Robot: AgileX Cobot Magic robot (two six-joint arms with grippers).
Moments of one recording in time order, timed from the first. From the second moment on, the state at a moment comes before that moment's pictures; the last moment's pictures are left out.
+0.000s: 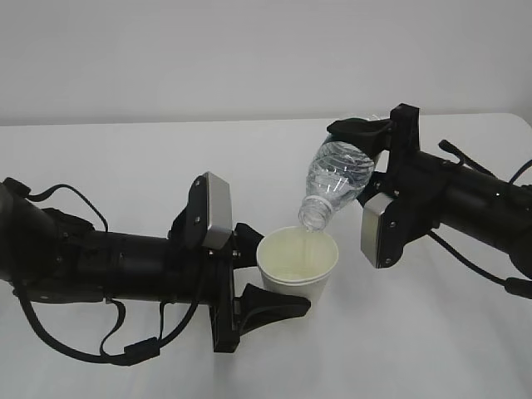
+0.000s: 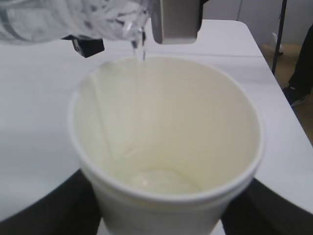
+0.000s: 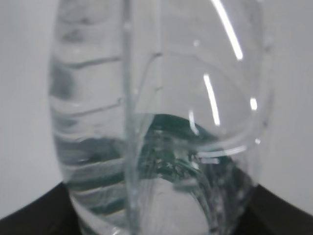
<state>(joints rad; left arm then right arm) -0.52 2.06 -0.81 1.07 -1.05 -0.37 0.18 1.91 -0.70 -0.65 -1.11 -1.41</state>
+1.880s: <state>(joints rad) -0.52 2.08 -0.81 1.01 -1.11 -0.37 0.18 1.91 -0.70 -0.65 -1.12 -1.43</state>
